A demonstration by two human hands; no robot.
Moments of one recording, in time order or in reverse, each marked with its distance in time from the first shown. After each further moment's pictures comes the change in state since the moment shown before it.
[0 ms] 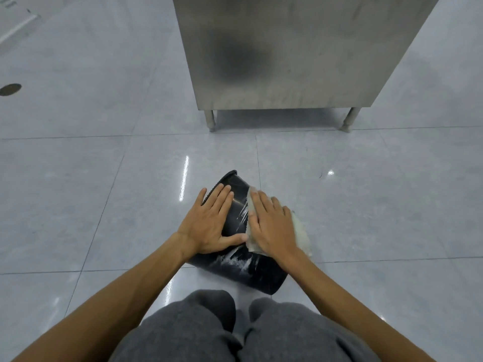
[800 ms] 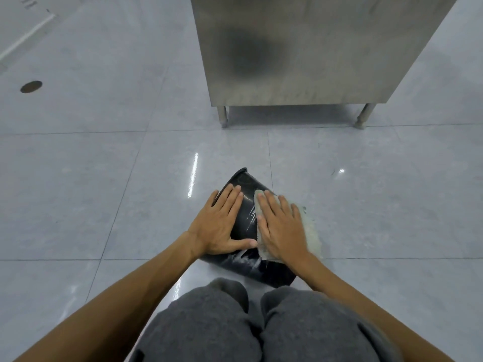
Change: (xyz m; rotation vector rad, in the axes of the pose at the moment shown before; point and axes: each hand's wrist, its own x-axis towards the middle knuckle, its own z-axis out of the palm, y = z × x) left_hand -0.020 -0.006 0.010 -0.051 0.022 0.040; right_hand -0.021 -0.005 0.007 -0.024 0.025 -0.091
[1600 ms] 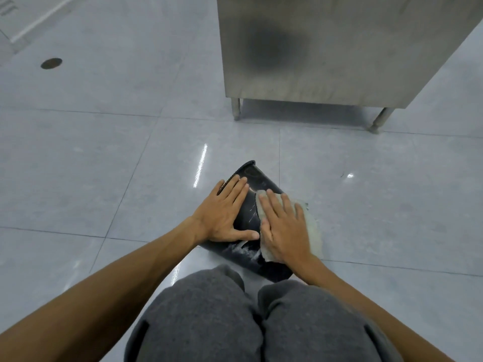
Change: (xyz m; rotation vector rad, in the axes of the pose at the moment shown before) left_hand 0.002 0.000 0.000 0.024 -0.008 -0.020; right_hand -0.009 0.005 -0.001 -0.066 -0.033 -0.107
